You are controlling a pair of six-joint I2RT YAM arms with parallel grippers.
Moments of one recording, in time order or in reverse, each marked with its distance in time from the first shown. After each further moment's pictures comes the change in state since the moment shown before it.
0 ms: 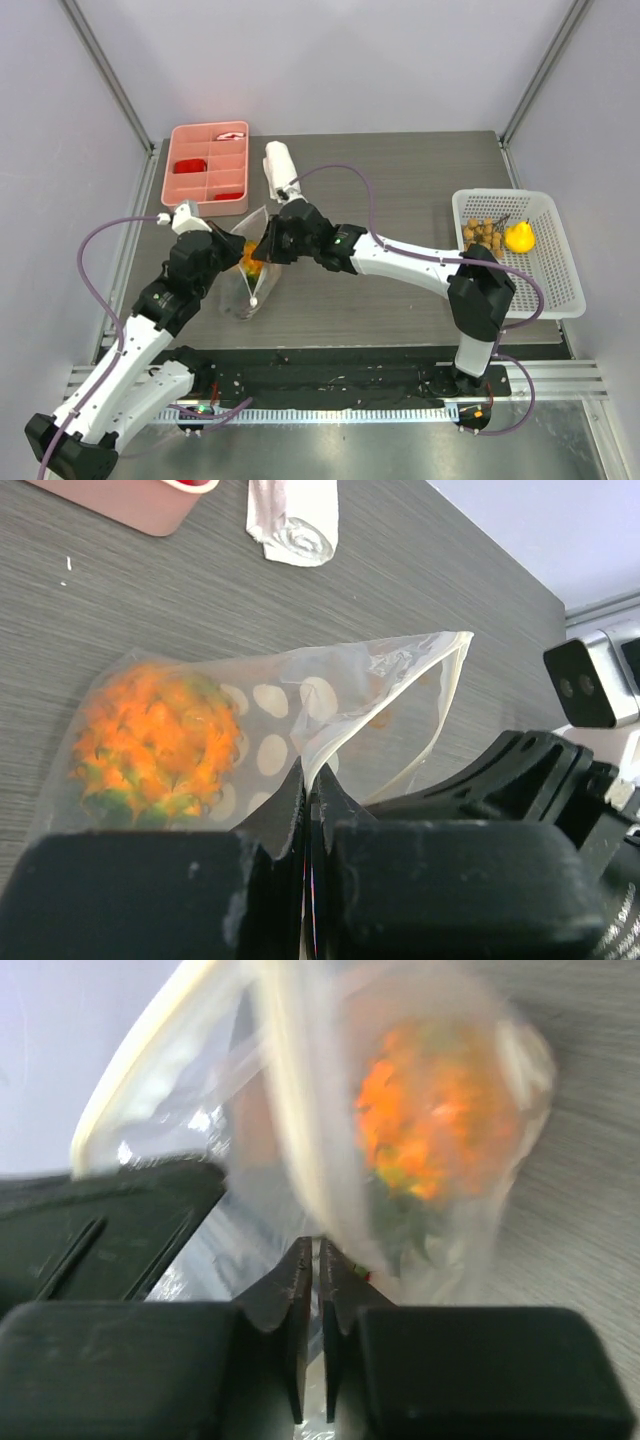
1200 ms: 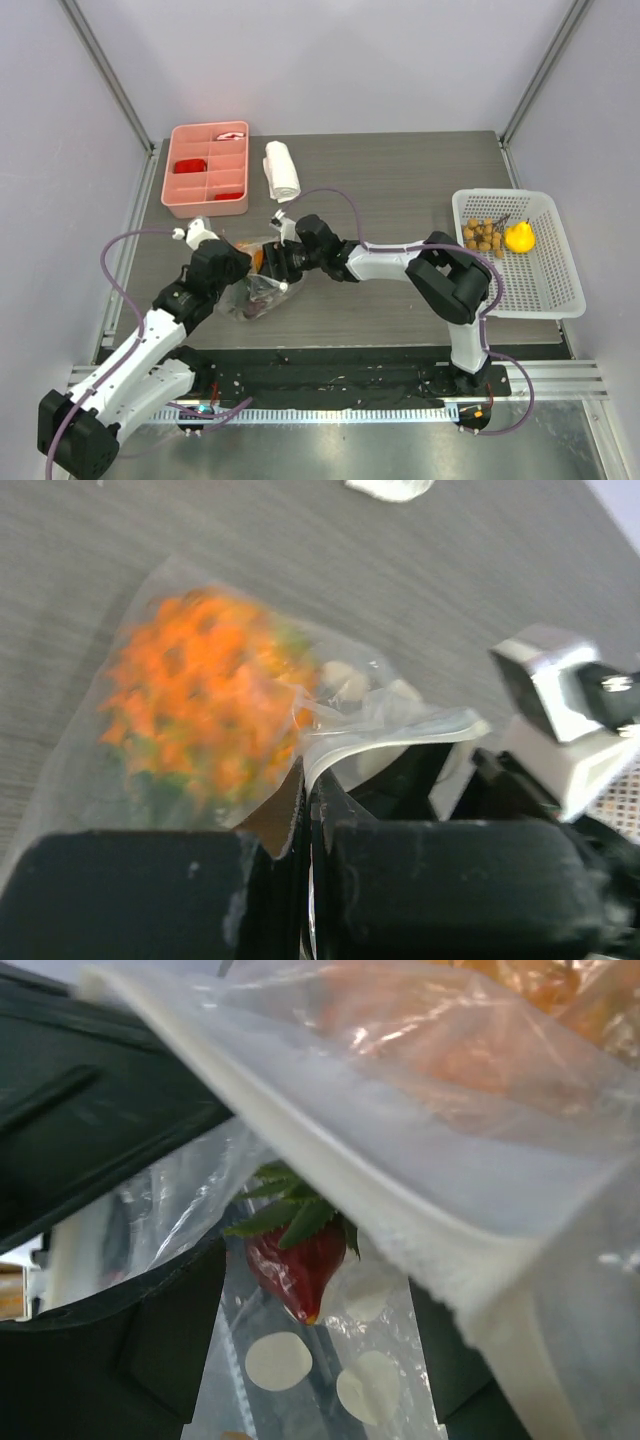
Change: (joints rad) left arm -0.001 0.082 -0.121 0.050 -0.019 -0.072; right arm -0.093 0.159 -0.232 0.443 -0.501 -0.218
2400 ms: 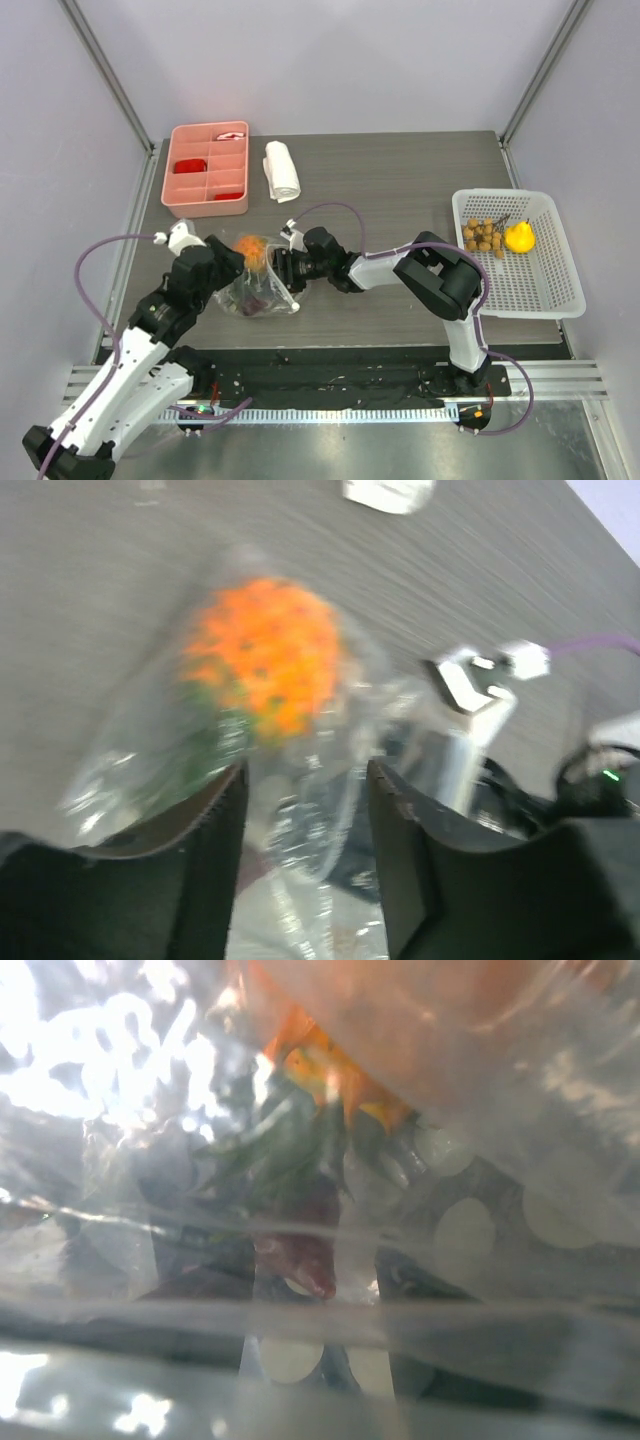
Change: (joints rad) left arm -0.014 -0.143 0.055 -0.183 -0.005 0.026; right arm -0.007 0.061 -0.129 0.217 -0.028 0.196
